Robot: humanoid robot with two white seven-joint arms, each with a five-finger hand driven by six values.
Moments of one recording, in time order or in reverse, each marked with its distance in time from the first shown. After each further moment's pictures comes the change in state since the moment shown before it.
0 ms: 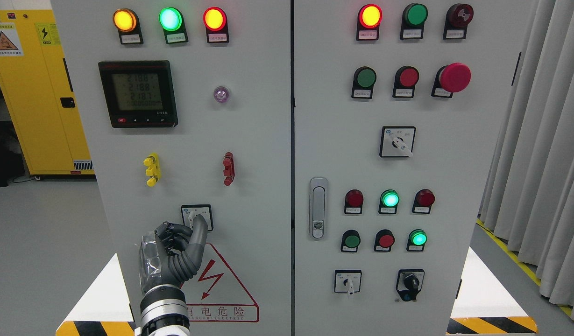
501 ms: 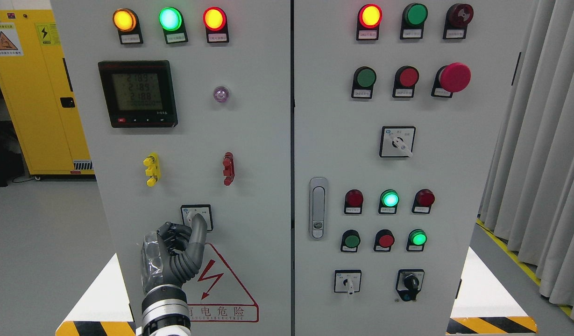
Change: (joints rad) left arm 0.000 0.000 -0.003 0.001 0.001 -0.002 -0.010; right arm 0.000 0.000 0.000 0.000 0.000 0.000 0.000
